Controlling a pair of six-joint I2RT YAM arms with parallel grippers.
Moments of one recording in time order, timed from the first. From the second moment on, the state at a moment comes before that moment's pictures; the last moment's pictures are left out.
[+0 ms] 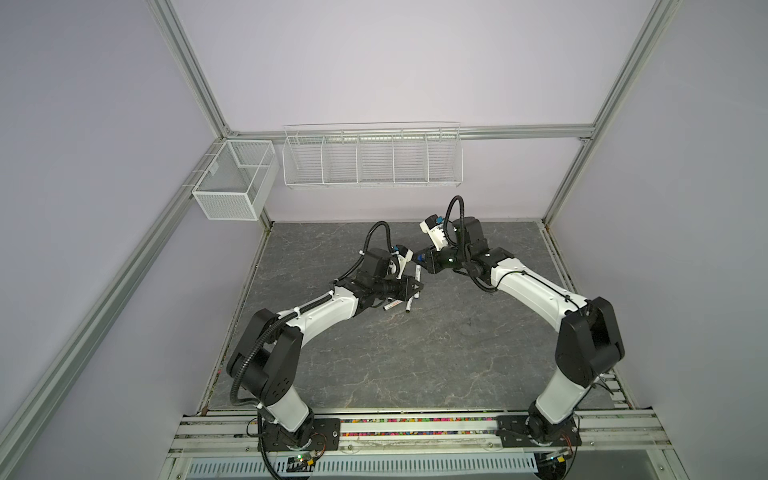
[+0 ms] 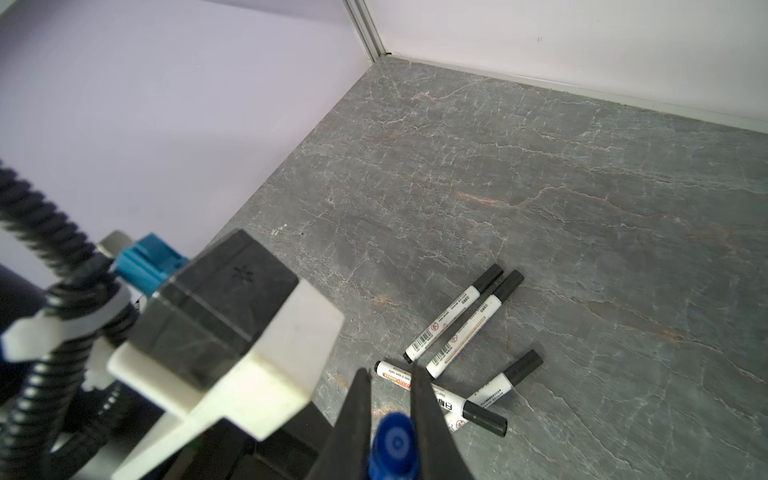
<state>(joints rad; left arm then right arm) -0.62 1.64 1.07 -0.03 0.45 -0.38 0.52 1.74 1.38 -0.28 -0.49 0.14</state>
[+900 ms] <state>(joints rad) -0.59 1.58 1.02 0.35 0.31 -0.54 0.32 1.69 1.21 -0.50 -0.83 0.27</state>
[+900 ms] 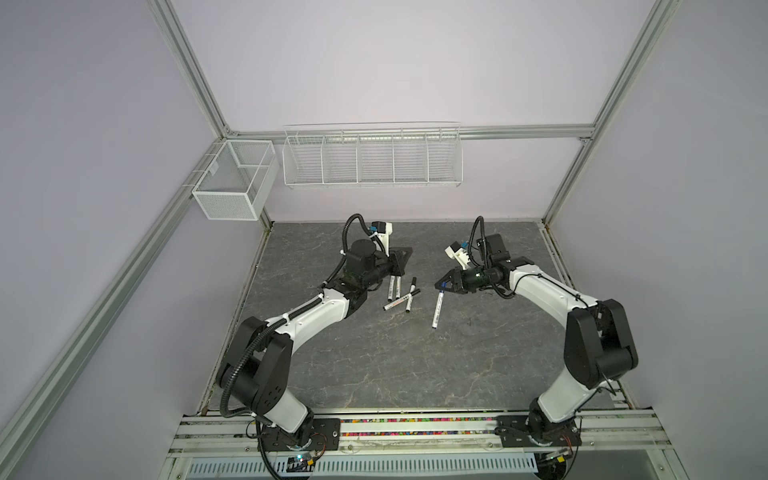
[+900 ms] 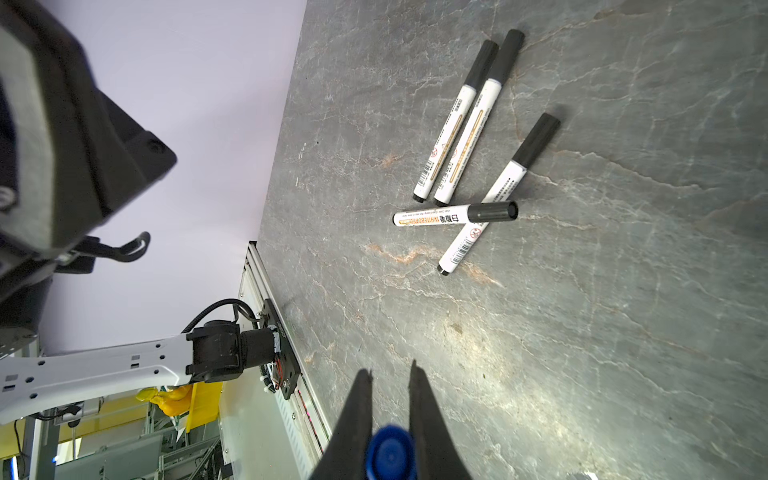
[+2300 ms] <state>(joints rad) -0.74 1.78 1.16 0.00 0.53 -0.29 0.25 1.53 1.23 -0.42 -0.72 0.37</state>
